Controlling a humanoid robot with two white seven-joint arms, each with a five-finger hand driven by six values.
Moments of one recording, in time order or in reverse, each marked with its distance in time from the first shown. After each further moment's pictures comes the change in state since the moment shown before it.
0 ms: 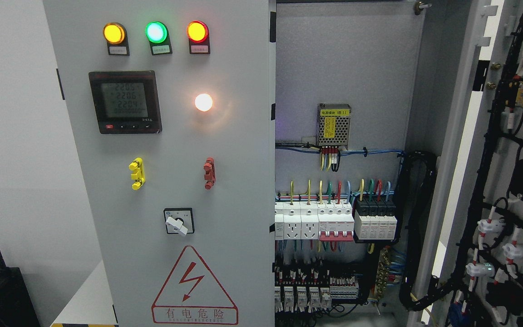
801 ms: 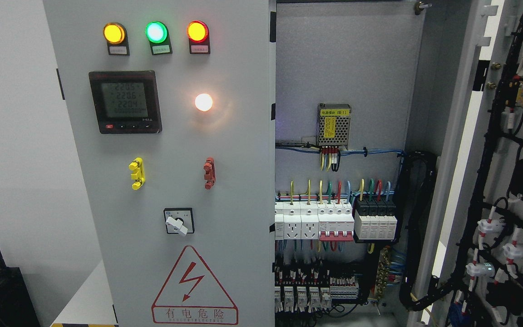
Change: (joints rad) left arm -0.008 -0.013 0.002 0.000 -0.001 -0.002 -0.014; right arm -0.099 -0.038 0.057 -0.268 0.000 -0.131 0.000
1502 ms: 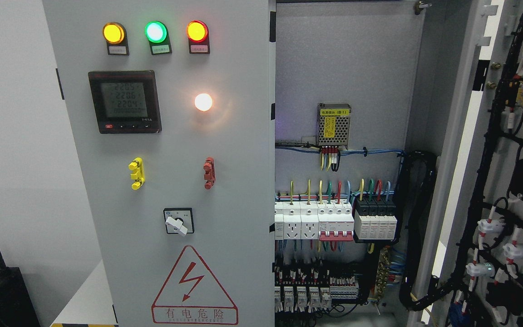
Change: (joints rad) left arm -0.002 -0.009 0.001 -0.001 0.000 0.000 0.002; right arm -0.240 -0.007 0.036 -0.067 0.001 -0.026 0.001
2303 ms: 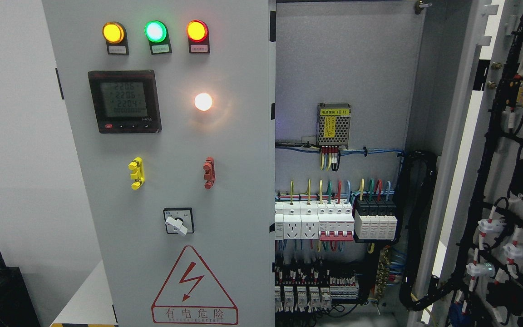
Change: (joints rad) left arm 0.000 -0.005 0.000 -0.001 -0.001 0.001 0.000; right arm -0.293 -0.035 0.027 0.083 -0.008 0.011 0.004
